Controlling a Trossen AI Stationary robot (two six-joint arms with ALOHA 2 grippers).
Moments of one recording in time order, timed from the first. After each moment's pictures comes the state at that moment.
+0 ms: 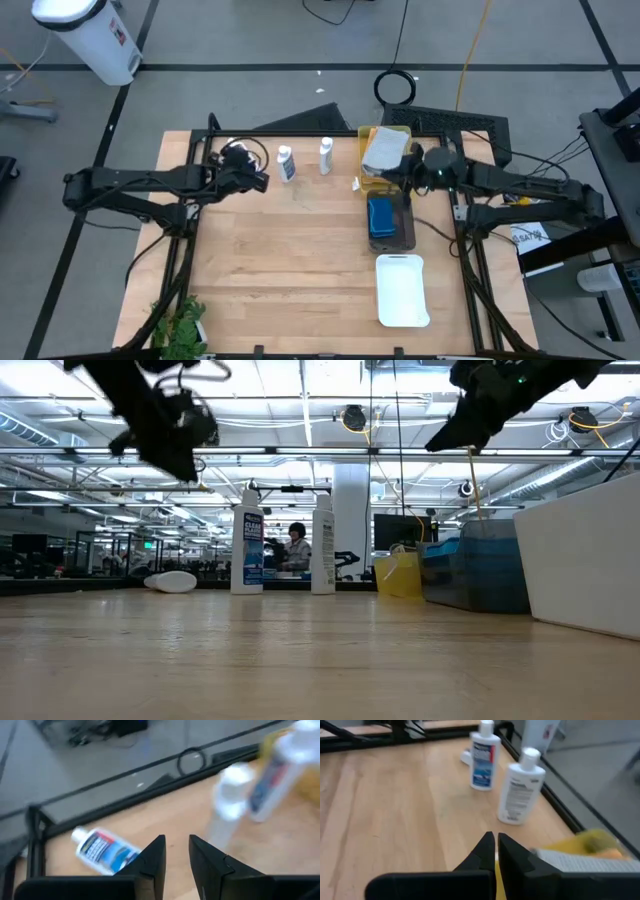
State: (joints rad) left arm 0.12 1.07 0.81 -0.64 -0.79 -0.71; right arm -0.28 0.88 0.74 -0.32 0.06 -0.01
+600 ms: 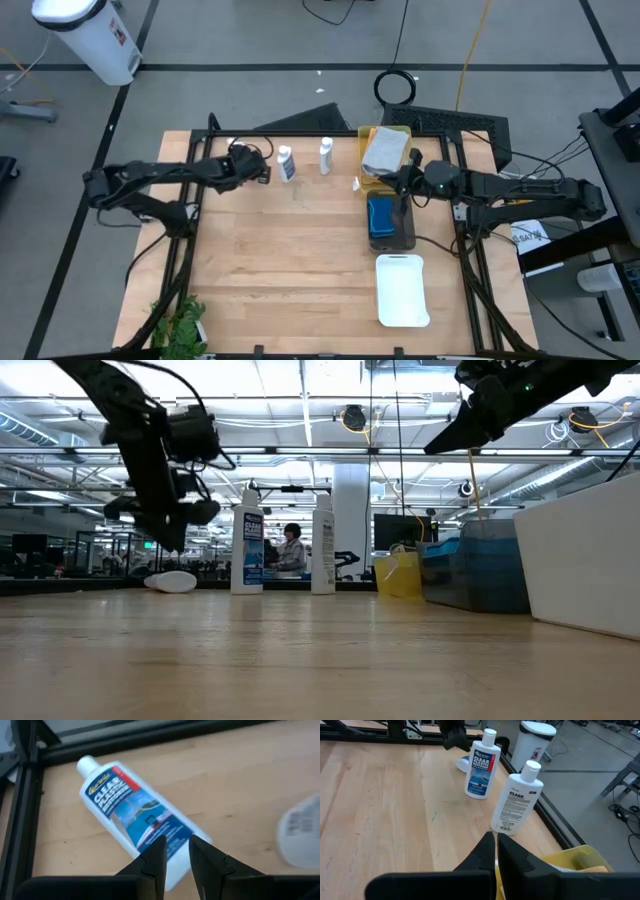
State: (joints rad) left arm 0.44 1.30 0.66 -0.46 -0.58 -0.79; right arm -0.14 0.86 0.64 -0.16 0.24 -0.09
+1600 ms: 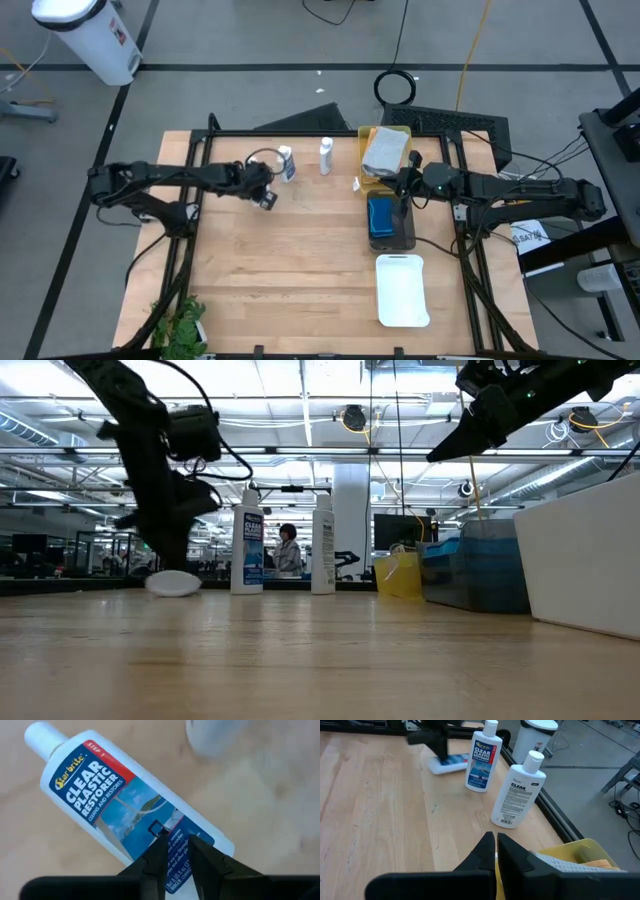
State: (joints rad) left arm 0.34 1.36 0.68 -0.57 -0.17 -0.63; right arm -0.14 0.86 0.61 -0.16 0.23 -0.09
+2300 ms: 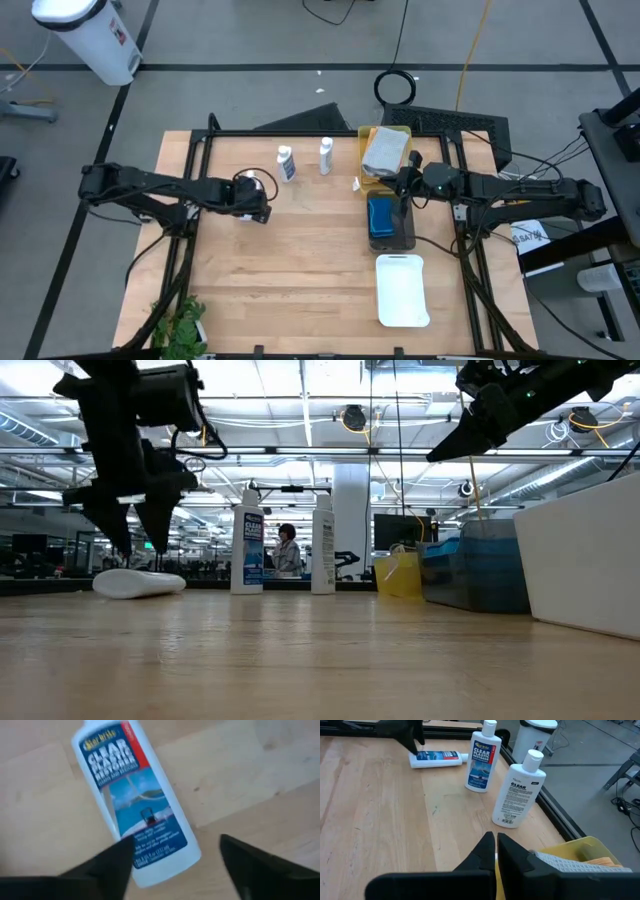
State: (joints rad) left arm 0.05 1.26 0.72 -0.81 -0.30 -1.11; right arm -0.14 0.86 0.61 -0.16 0.23 -0.07
